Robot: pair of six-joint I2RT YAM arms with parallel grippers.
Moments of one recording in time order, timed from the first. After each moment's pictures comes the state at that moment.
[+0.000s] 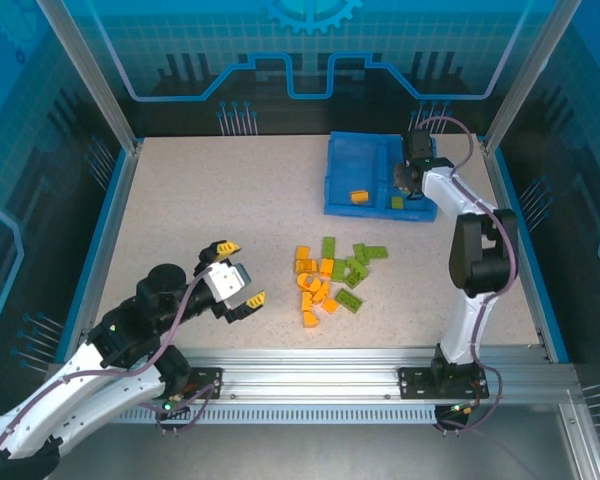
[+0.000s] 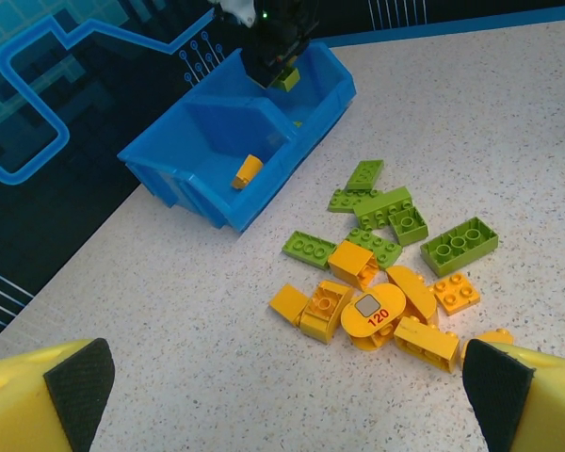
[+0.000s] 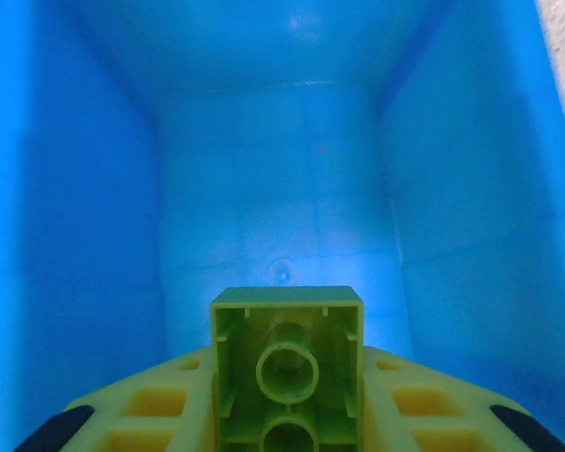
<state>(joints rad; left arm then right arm) -0.74 0.48 0.66 -0.51 0.04 0.40 0.10 2.00 1.59 -0.55 0.23 0.26</state>
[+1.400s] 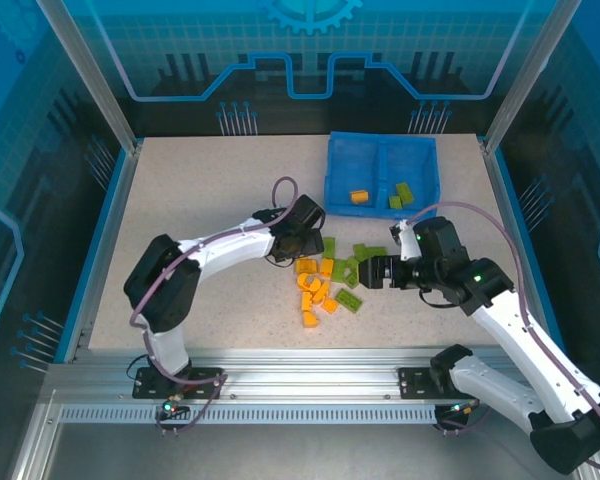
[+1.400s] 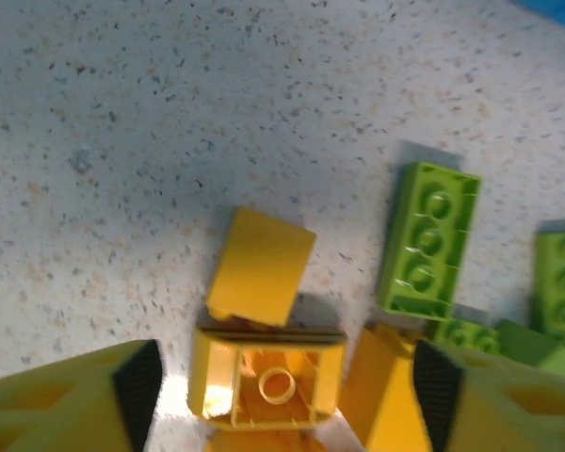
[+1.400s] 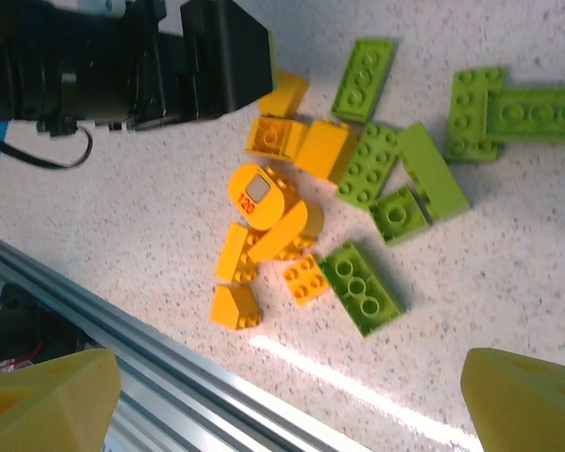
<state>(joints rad) -0.70 1.85 1.31 -0.61 -0.14 -0.93 0.47 0.86 0.90 -0.90 -0.29 0.46</state>
